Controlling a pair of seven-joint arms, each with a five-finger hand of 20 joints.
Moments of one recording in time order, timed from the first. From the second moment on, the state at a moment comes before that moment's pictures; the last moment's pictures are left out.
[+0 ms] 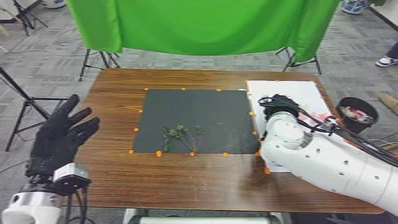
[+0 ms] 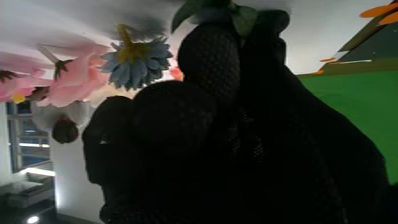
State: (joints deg) left arm 140.5 -43.7 -100.5 -132.6 26.6 21.8 27.4; right arm -43.1 -45.8 13.7 -91.3 -105.6 12.8 67.2
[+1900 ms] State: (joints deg) left arm 139.4 -41.4 -98.0 -132.2 24.6 23.0 30.3; right arm -40.0 -47.8 18.3 -87.3 -95.7 2.8 66.1
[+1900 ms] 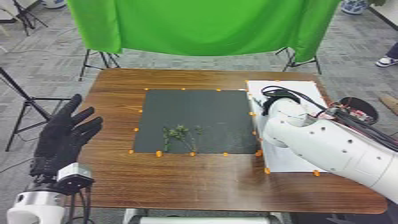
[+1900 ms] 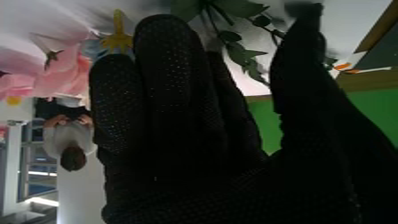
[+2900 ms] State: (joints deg) left arm 139.1 -42.0 -98.2 -132.2 24.9 22.8 28.9; right arm -44.2 -47.0 21.0 -90.1 -98.5 6.8 63.8
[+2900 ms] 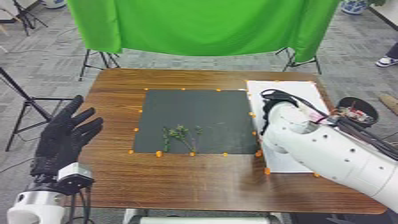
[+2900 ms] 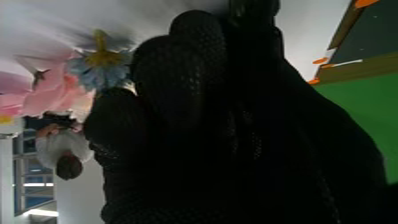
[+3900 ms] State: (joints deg) left arm 140.7 -41.2 -98.5 -132.5 23.7 23.5 30.4; right arm -39.3 -43.6 14.5 -94.4 -104.4 19.3 63.4
